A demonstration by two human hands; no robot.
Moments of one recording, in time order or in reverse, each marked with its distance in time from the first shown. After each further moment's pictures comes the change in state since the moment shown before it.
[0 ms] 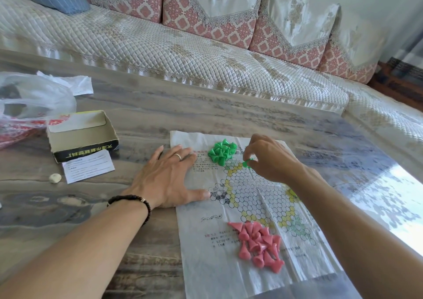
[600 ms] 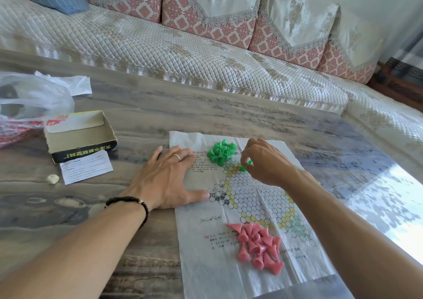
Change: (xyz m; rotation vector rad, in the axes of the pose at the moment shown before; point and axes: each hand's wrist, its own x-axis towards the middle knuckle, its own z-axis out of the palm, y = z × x) left_hand 0.000 -0.001 0.001 0.008 0.022 0.015; right_hand 0.002 0.000 0.013 -0.053 -0.031 -0.011
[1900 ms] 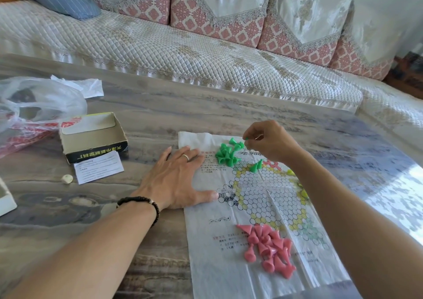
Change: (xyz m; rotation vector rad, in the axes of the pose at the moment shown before) left_hand -0.001 0.000 -0.002 -0.016 -0.047 -0.016; right_hand 0.032 -0.005 -0.024 0.566 0.102 0.197
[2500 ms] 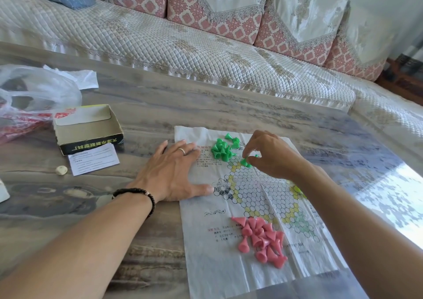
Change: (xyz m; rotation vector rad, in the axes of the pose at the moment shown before) left_hand 0.000 0.000 0.000 0.000 0.024 0.006; right_hand -0.035 0.010 0.002 -0.421 -0.094 -0.216
